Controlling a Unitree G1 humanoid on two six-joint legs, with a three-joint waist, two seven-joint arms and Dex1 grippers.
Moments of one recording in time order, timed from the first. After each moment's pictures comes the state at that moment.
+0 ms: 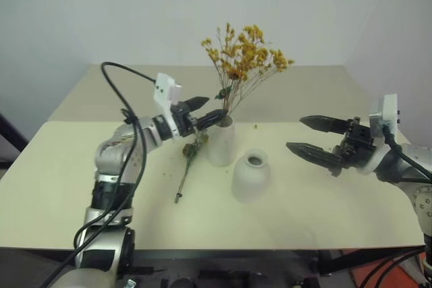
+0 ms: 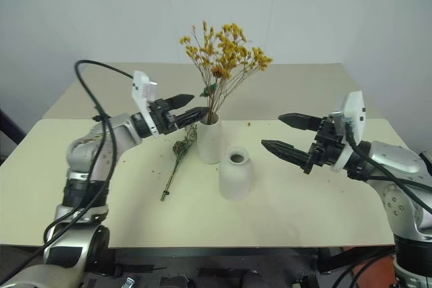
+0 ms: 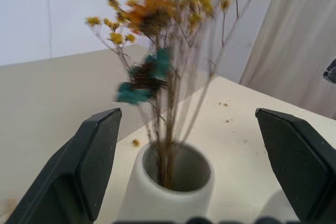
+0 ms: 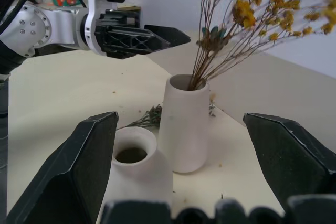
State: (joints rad) left arm -0.77 0.42 0.13 -0.01 -0.56 0.75 -0.75; right arm -0.40 -0.81 -0.27 -0.32 0.79 0.58 0.94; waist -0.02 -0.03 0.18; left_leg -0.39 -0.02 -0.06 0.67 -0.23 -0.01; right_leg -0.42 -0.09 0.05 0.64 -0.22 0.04
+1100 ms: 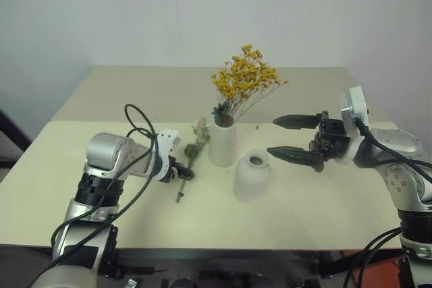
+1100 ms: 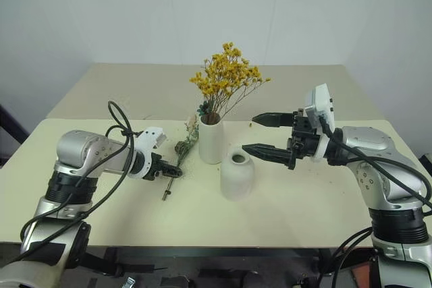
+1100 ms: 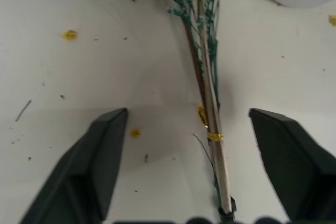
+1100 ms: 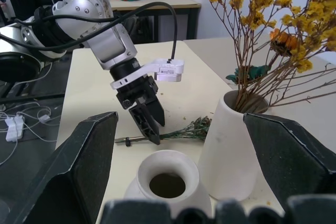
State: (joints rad) left arm -0.83 0.50 -0.05 0.07 -0.55 1.60 -0.27; right arm -0.57 -0.77 -0.12 -0.19 0.72 0.55 1.13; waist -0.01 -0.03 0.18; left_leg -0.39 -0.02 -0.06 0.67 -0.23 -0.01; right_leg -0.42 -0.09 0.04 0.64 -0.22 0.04
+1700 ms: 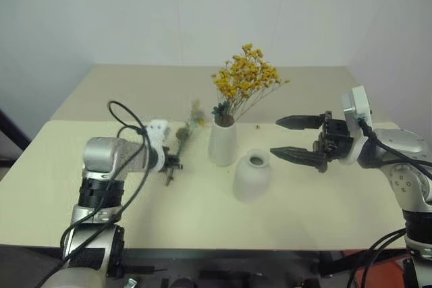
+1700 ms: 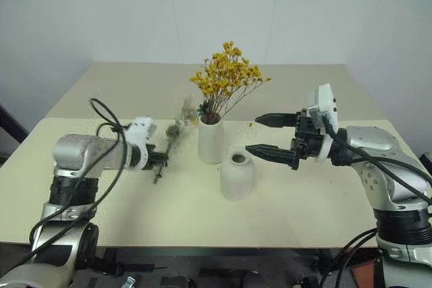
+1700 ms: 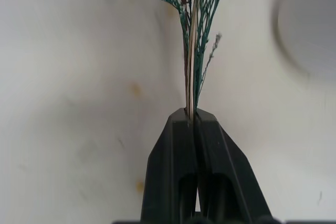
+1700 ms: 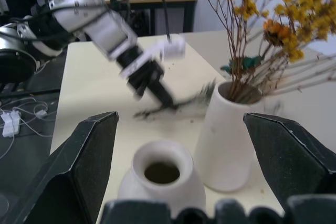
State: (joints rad) left arm -0.83 0.39 0.30 0.06 -0.49 1.38 -0.22; right arm -0.53 -0.82 -0.14 -0.19 0.72 0.55 1.13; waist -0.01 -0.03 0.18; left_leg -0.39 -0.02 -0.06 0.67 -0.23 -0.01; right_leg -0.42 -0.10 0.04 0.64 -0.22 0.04
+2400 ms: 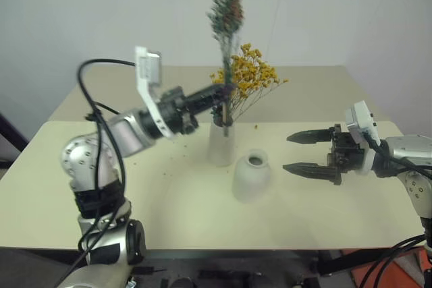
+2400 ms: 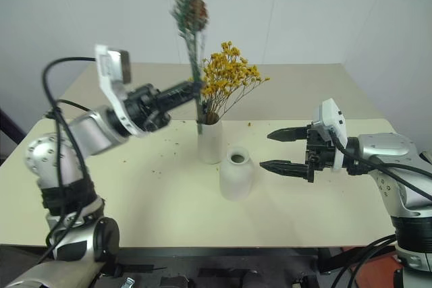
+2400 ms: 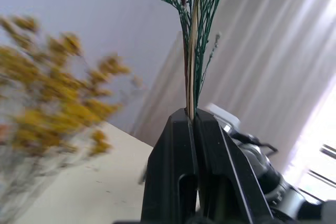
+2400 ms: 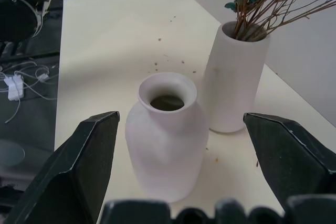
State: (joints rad) left arm -0.82 0.26 0.31 -0.26 -1.12 1.16 -0.56; right arm -0.48 -0.90 -0.13 -0.17 0.64 0.54 1.24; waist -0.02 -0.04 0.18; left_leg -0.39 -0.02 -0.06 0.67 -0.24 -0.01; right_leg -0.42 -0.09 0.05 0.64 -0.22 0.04
